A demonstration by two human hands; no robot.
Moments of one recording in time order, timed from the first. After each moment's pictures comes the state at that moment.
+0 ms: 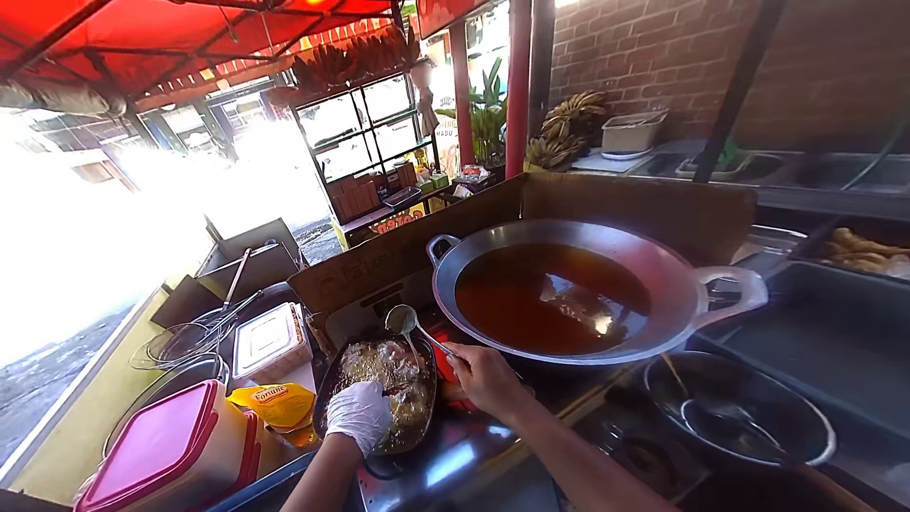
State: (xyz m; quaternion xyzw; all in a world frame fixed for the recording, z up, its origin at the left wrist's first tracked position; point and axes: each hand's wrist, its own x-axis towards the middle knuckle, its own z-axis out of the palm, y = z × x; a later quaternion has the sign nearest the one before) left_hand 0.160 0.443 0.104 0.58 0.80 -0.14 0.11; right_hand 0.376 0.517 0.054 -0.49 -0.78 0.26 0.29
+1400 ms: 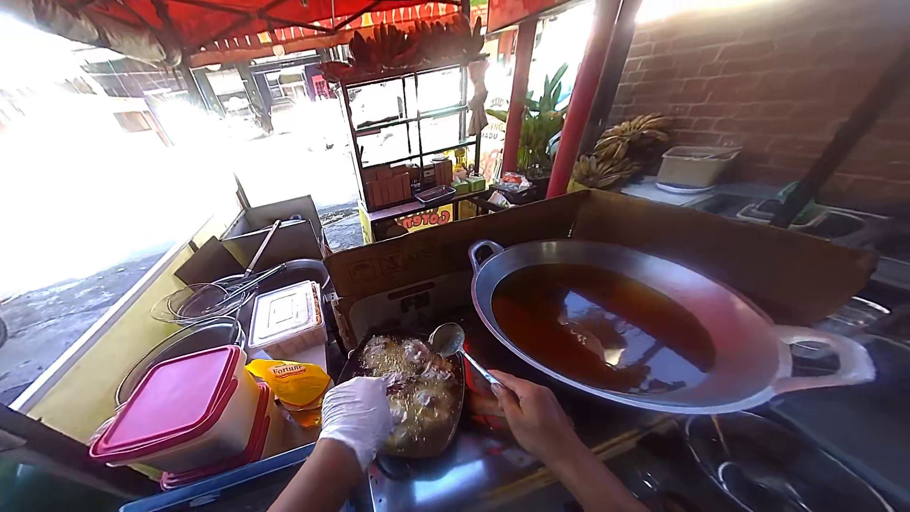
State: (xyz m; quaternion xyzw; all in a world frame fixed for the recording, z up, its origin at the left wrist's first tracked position) left_hand 0.135 0.409 0.149 0.54 0.82 -0.12 0.12; right_hand 0.382 0.499 0.035 -0.48 -0.78 0.24 0.31
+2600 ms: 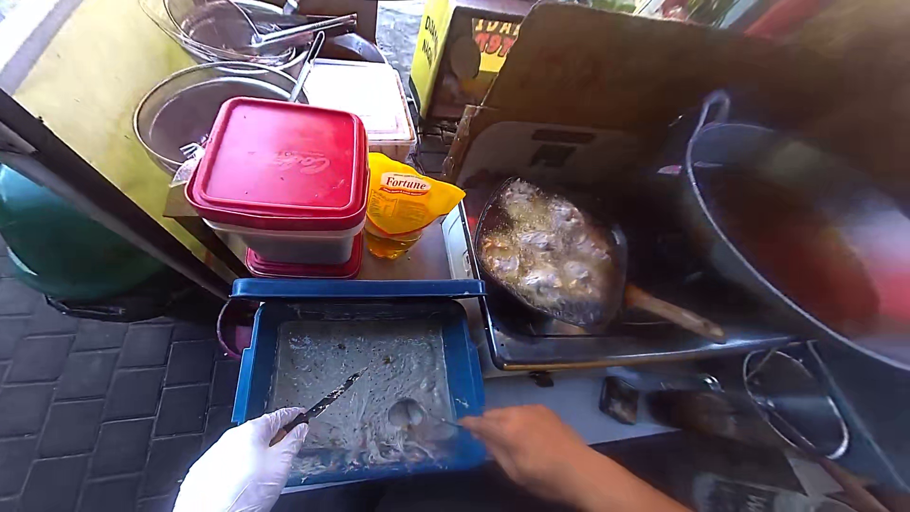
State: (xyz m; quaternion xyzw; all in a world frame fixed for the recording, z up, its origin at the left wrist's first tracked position) left_hand -0.131 0.047 -0.010 0.32 0.84 0.06 0.42; right_hand 0.199 0.264 -0.010 -0.20 -0.94 0.22 -0.20
